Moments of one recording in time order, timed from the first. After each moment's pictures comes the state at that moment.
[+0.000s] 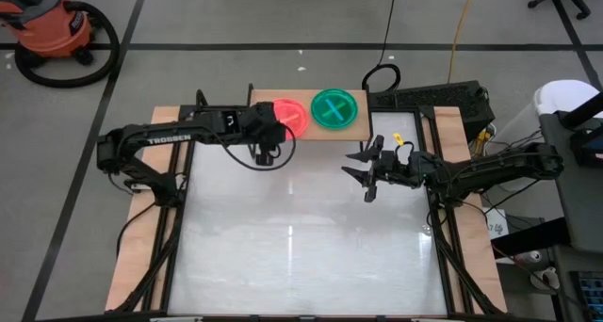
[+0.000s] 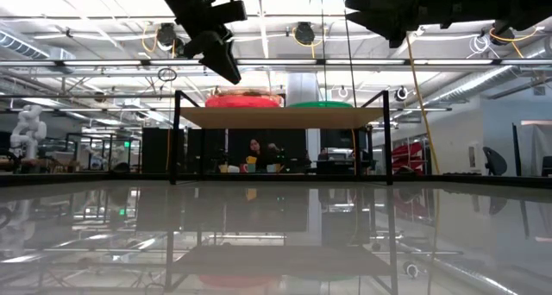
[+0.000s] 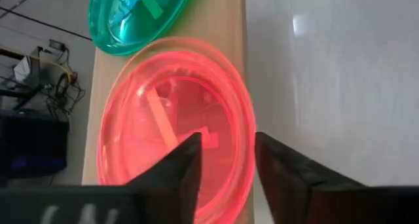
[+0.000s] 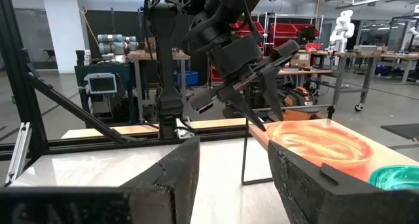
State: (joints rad) left arm 0.29 1.47 1.25 -0.61 -0.21 0.55; right arm 0.03 0.98 0.40 0.64 0.24 0.00
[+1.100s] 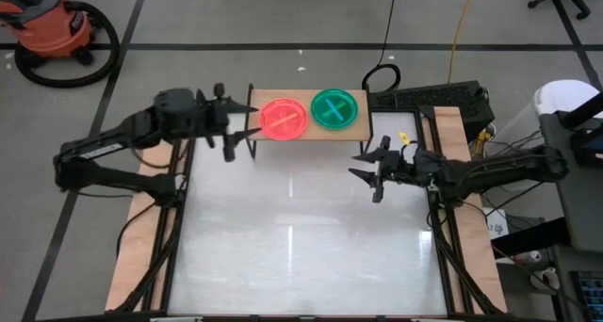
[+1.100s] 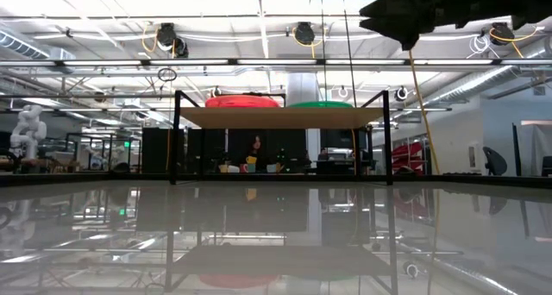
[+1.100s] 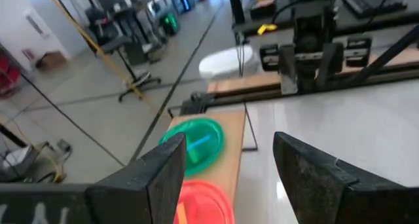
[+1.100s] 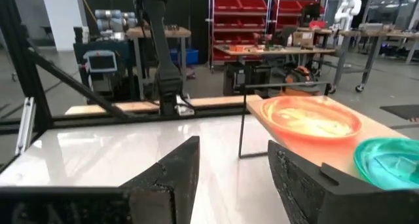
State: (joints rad) left arm 0.26 1.02 1.22 -0.44 0.00 0.33; right arm 0.03 0.85 0.40 0.42 0.23 0.02
